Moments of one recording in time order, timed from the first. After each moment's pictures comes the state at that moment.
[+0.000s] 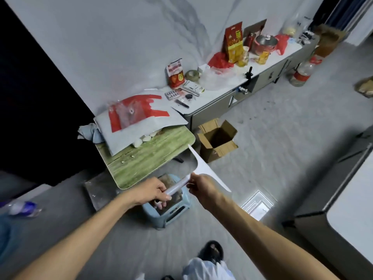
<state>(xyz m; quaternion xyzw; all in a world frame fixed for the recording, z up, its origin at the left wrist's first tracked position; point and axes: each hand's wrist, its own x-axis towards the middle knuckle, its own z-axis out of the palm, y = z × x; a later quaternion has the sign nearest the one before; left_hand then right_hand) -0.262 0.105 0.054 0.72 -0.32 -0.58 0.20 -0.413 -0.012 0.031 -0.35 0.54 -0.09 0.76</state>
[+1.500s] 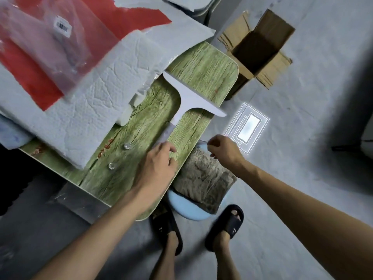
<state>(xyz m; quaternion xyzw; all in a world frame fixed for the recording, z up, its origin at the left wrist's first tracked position) 0.039 0.005 -0.321 0.77 -0.52 -0.34 0.17 -0.141 -0.098 -0.366 -0.59 0.64 0.05 0.48</state>
